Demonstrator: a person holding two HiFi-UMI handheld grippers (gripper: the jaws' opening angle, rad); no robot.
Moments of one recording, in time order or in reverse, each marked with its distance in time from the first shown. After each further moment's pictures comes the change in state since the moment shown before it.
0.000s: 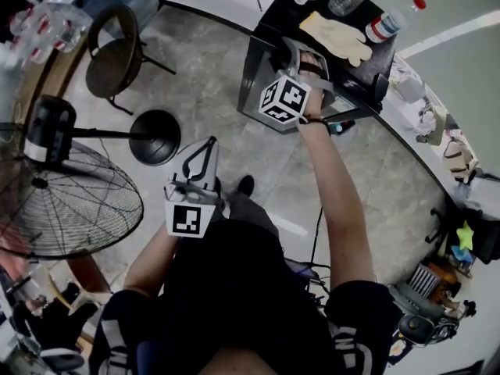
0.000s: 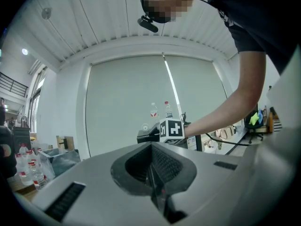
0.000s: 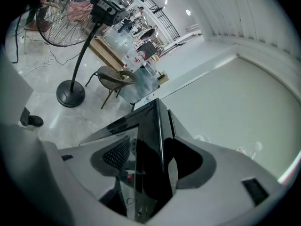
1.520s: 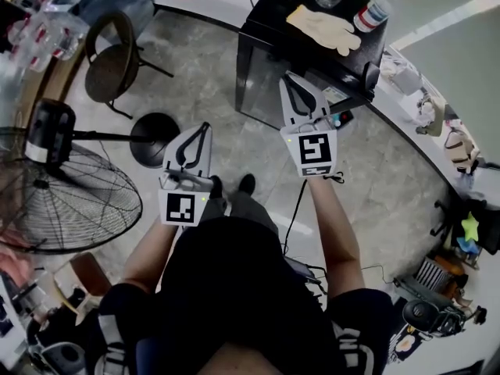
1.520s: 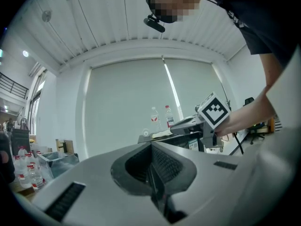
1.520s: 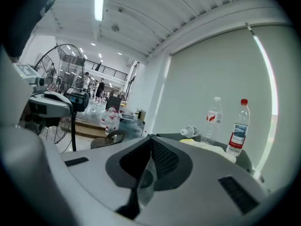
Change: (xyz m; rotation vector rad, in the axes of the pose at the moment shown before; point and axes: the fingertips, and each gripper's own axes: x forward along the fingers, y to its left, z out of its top) left arm 0.010 0.004 0.029 -0.065 -0.075 0.033; right arm -0.168 -0.022 0.004 0.817 -0.445 -0.024
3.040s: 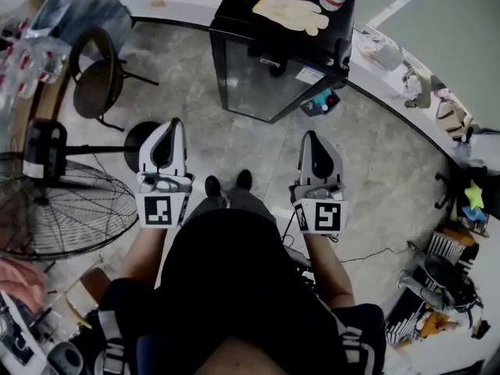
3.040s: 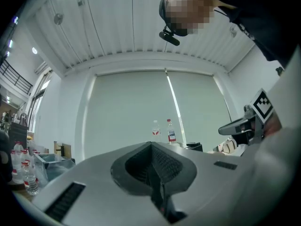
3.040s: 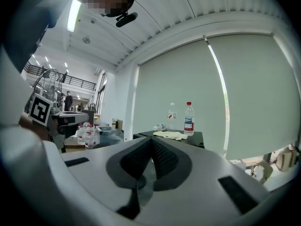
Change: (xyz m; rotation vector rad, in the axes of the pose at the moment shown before) left arm -0.019 0.007 0.045 -0.044 -0.132 -0.007; right arm -0.190 0.003 -0.007 0.258 -0.064 -0.322
